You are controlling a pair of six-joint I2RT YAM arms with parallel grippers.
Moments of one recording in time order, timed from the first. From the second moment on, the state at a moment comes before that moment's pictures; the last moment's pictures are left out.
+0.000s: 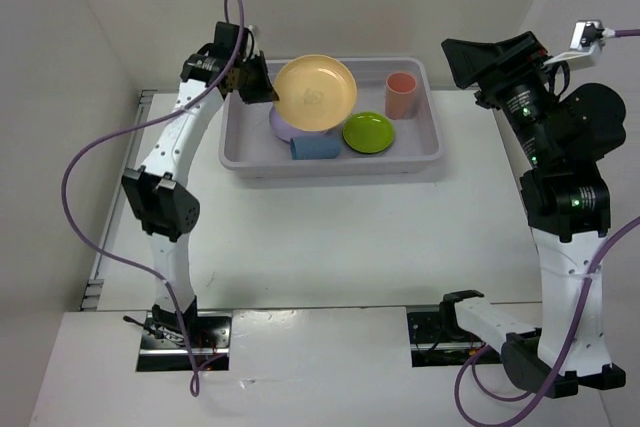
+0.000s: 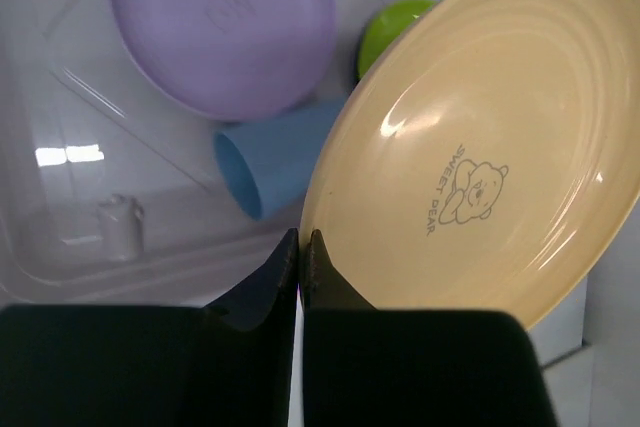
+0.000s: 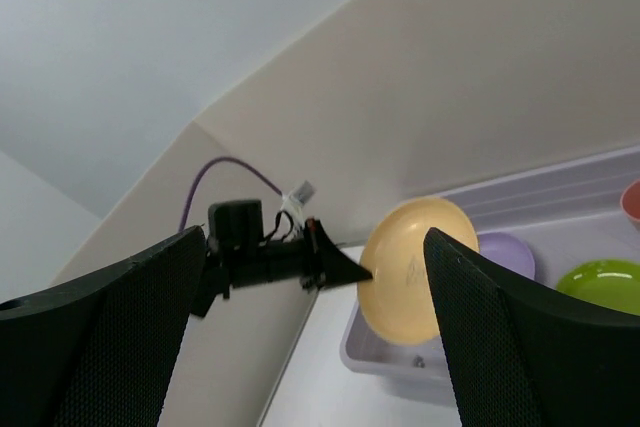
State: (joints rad) left arm -0.29 1.97 2.20 -0.95 0.19 -0.50; right arm 0.11 1.04 1.72 -0.41 -0.17 0.75
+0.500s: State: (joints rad) left arm -0.09 2.75 3.05 -1.16 0.18 -0.52; right arm 0.11 1.04 1.60 -0.38 -0.21 0.76
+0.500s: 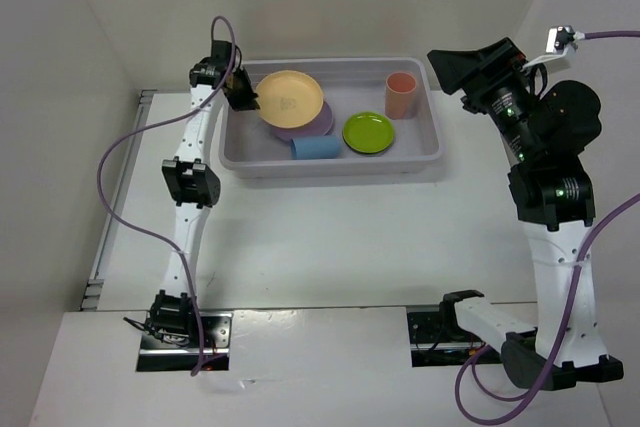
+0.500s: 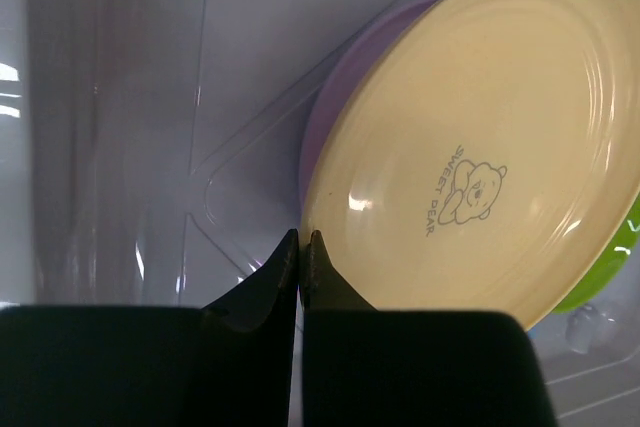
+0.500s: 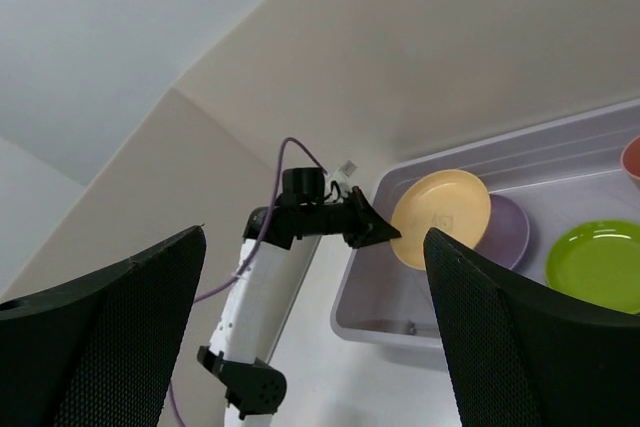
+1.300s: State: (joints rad) left arm -0.13 2.87 3.10 -1.12 0.22 -0.56; right arm 0.11 1.05 1.55 -0.36 -0.24 0.76
